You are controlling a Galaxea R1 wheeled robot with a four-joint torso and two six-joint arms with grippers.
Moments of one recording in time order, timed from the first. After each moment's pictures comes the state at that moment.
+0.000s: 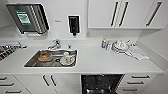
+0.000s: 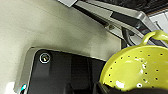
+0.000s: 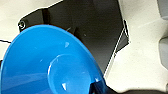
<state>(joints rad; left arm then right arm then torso) 1.30 2.38 -2.05 0.89 -0.40 -1.12 -1.49 2.78 -2.43 -0.31 0.06 0.43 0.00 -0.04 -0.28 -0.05</state>
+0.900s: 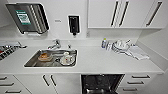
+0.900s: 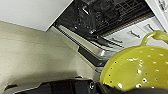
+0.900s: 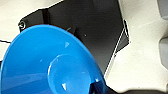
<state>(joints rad) 0.98 2.21 -1.55 0.92 -0.05 -1.12 -1.48 2.78 -2.43 -0.31 0.06 0.43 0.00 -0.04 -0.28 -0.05</state>
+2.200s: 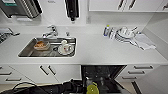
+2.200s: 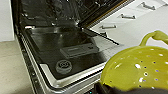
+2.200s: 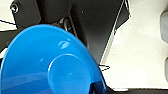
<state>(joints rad) 0.53 2.58 -1.37 0.86 0.62 -1.12 -1.46 2.80 -2.43 -0.31 0.08 0.43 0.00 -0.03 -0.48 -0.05</state>
